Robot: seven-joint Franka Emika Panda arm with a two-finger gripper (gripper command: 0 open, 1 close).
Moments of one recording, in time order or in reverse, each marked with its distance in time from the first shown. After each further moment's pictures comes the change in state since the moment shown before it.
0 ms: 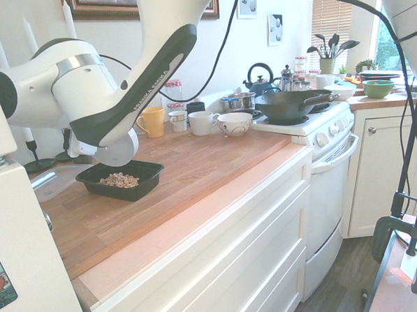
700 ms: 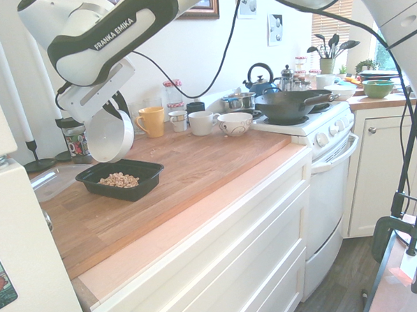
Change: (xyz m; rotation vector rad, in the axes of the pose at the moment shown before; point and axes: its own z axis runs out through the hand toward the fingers) arm 0.078 0.052 0.082 0.153 -0.652 0.371
